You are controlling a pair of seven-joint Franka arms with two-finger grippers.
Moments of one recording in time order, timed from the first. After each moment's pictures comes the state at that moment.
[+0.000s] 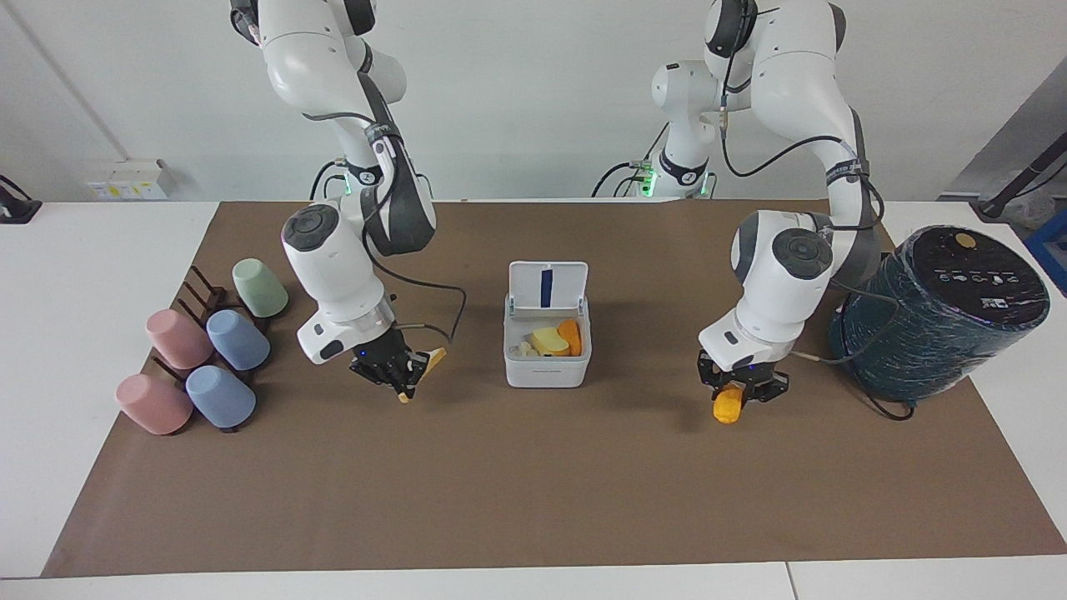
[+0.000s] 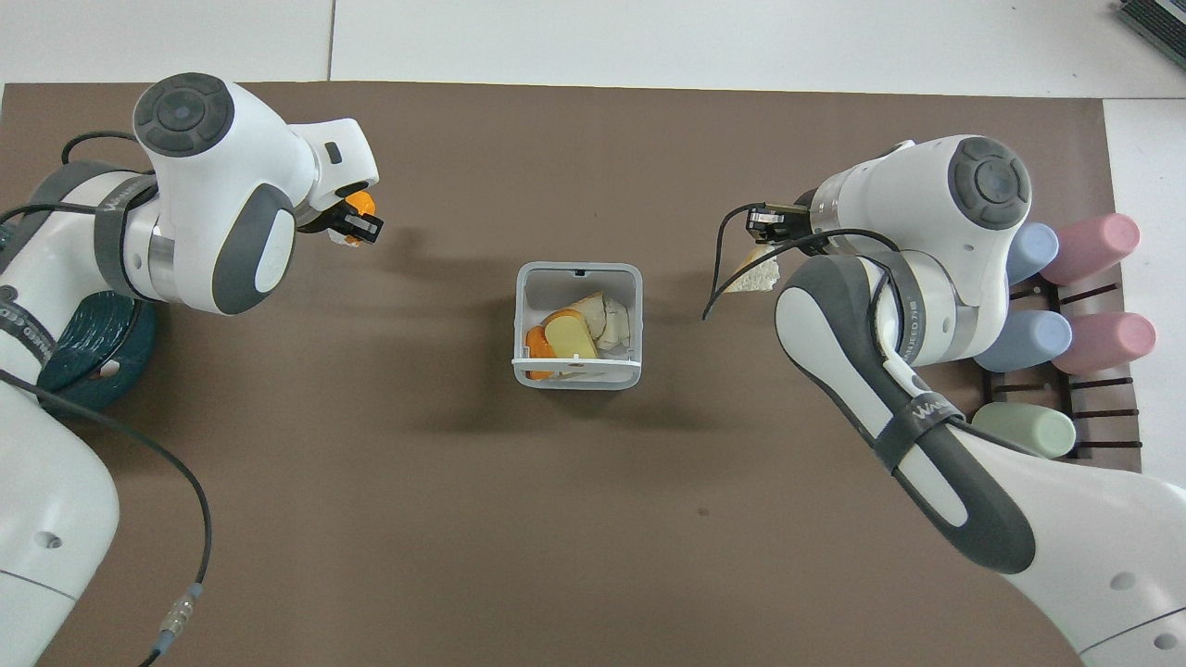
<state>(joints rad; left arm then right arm) -0.10 0.47 -0.19 -1.55 0.10 2.09 0.15 0.15 0.38 0.07 -1.74 0.16 2.35 0.31</state>
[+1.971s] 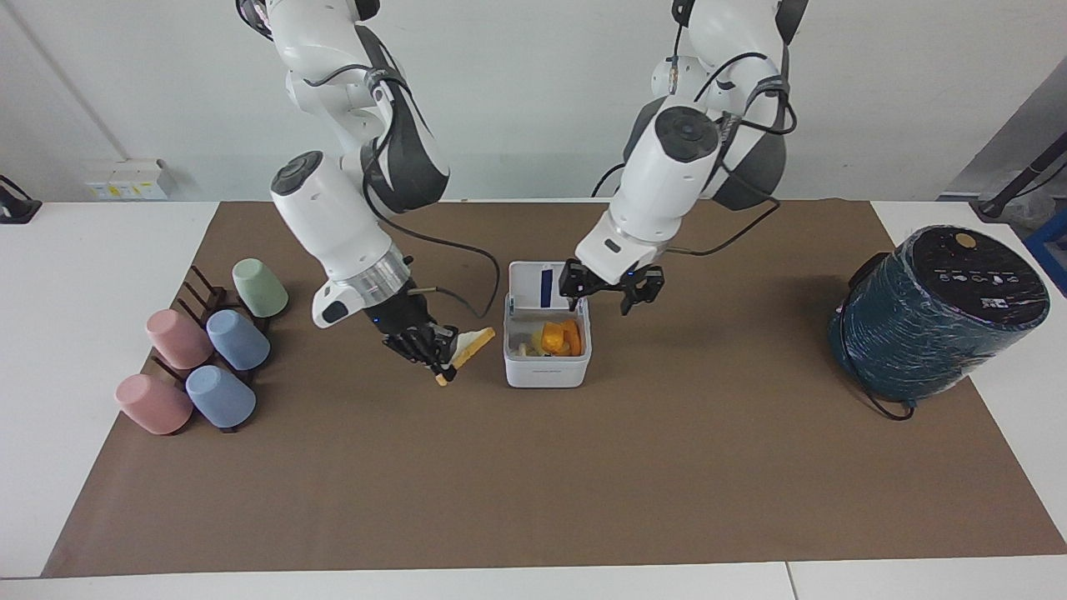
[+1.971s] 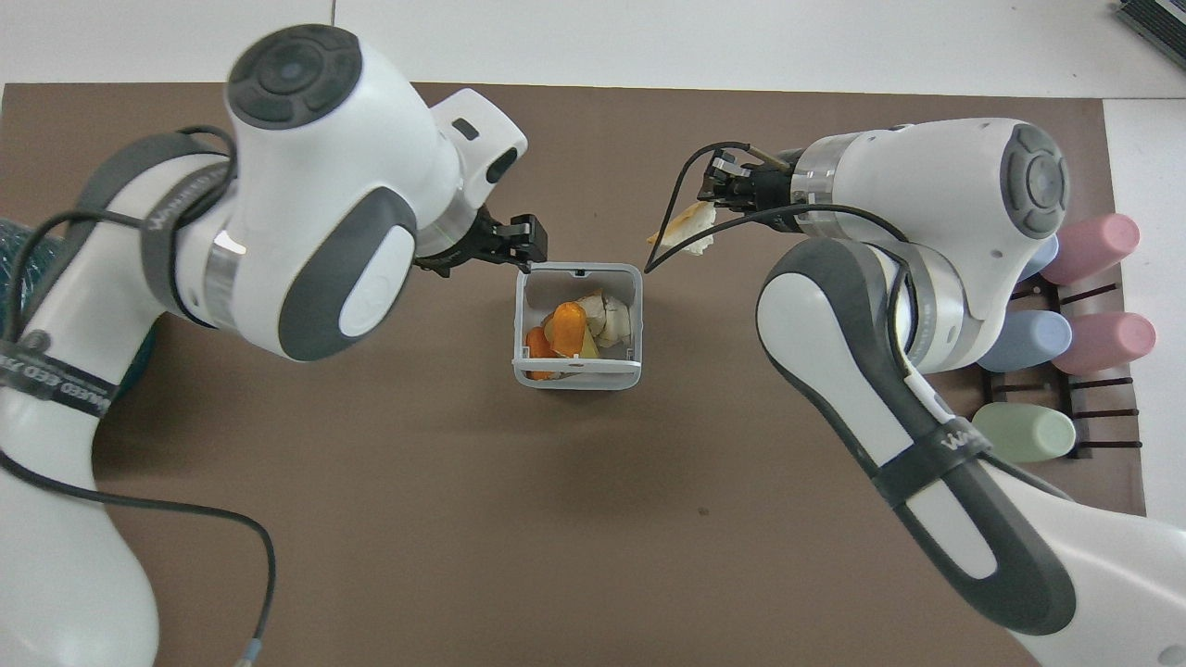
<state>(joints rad) -0.31 0.36 -0.17 -1.35 -0.08 1.74 -0.42 0.25 0.32 0.08 -1.68 0.41 2.43 0.46</state>
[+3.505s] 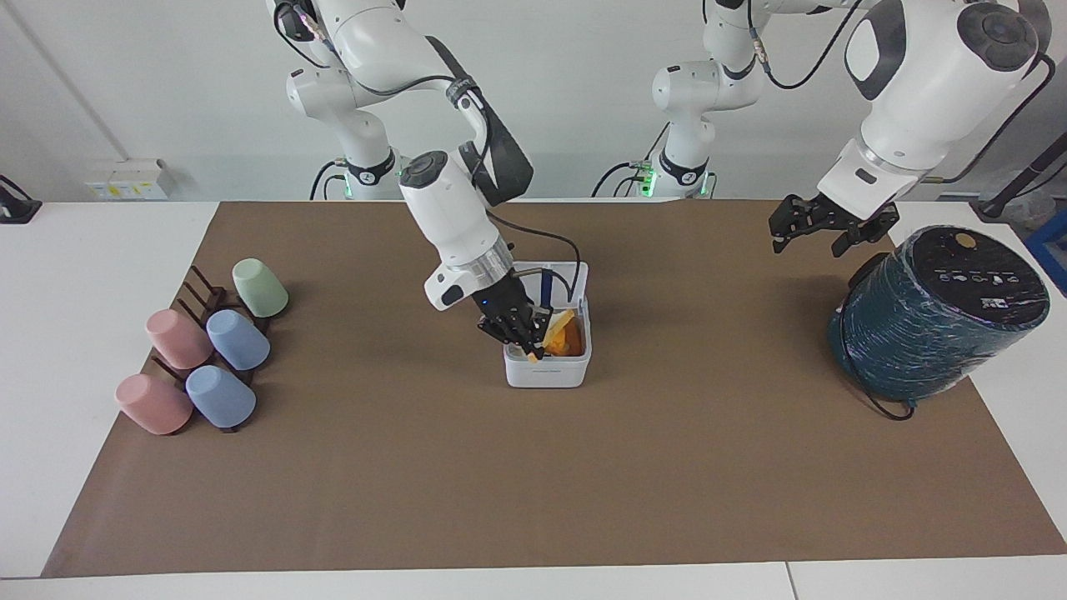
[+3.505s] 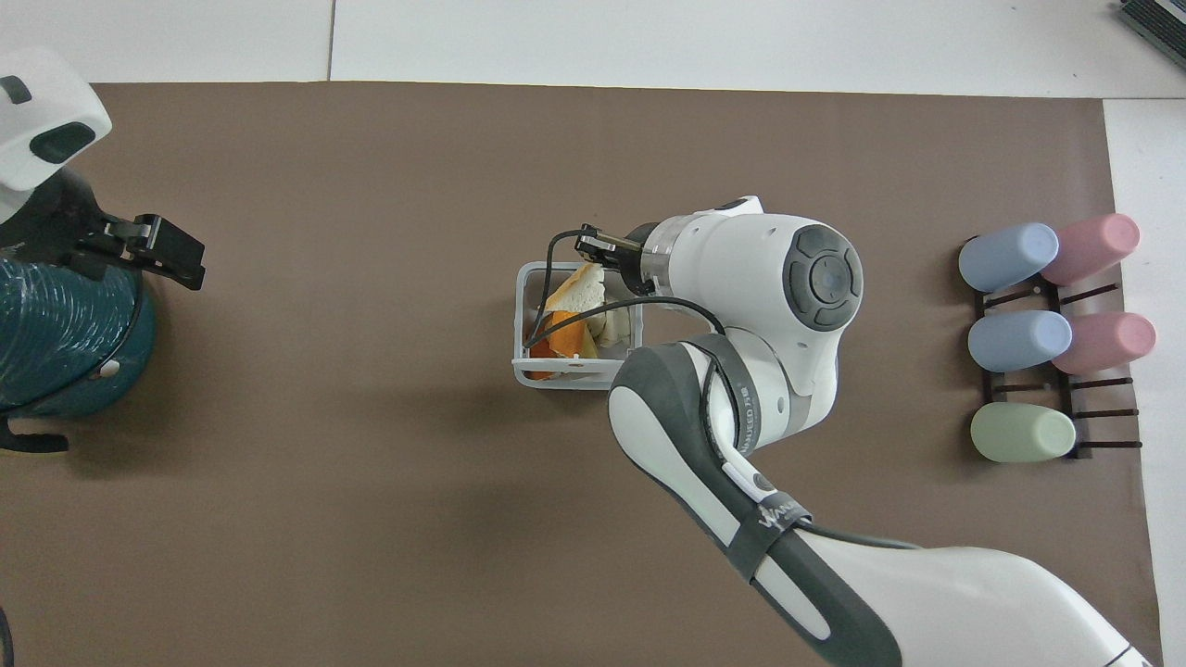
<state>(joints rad) 0.04 0.18 -0.17 -1.37 0.02 1.43 0.03 0.43 0.35 0.08 -1.77 0.37 2.57 0.56</state>
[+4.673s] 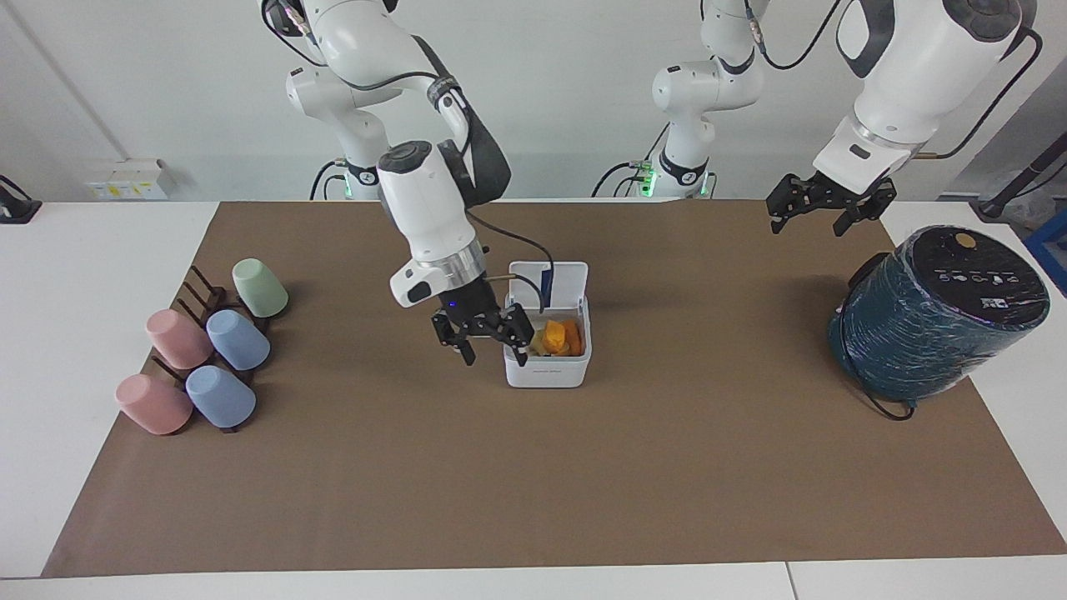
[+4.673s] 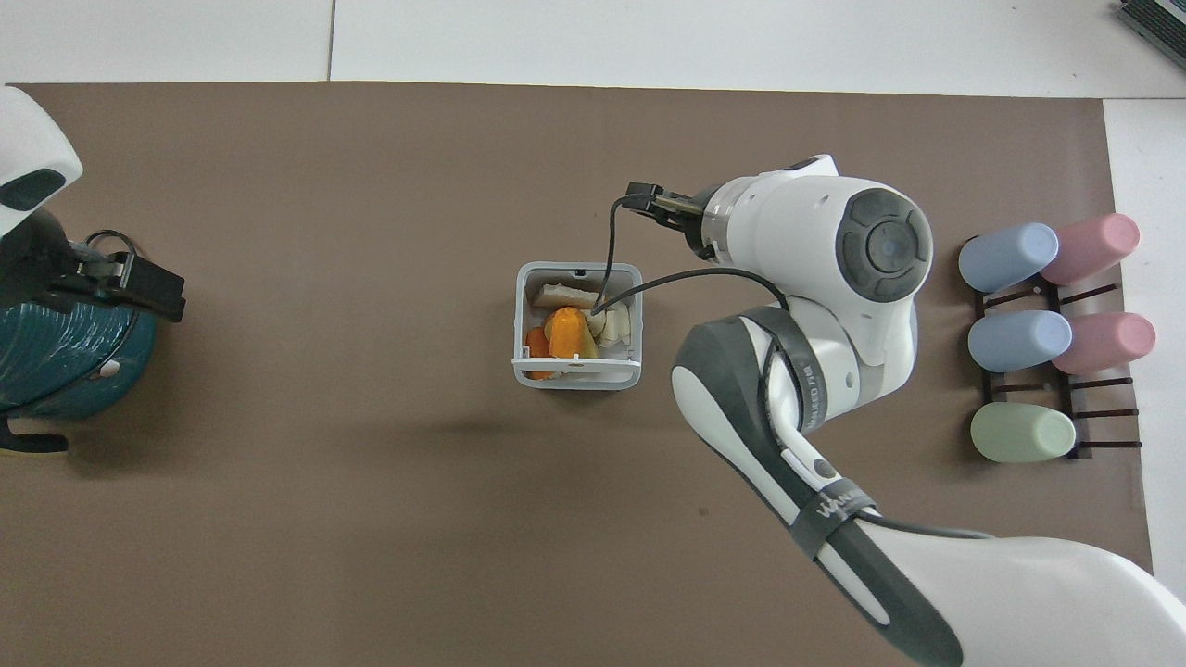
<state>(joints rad) 0.06 0.05 -0.17 -1.50 0.02 1.46 0.03 0.31 0.32 0.05 -1.73 0.06 2.48 0.64</state>
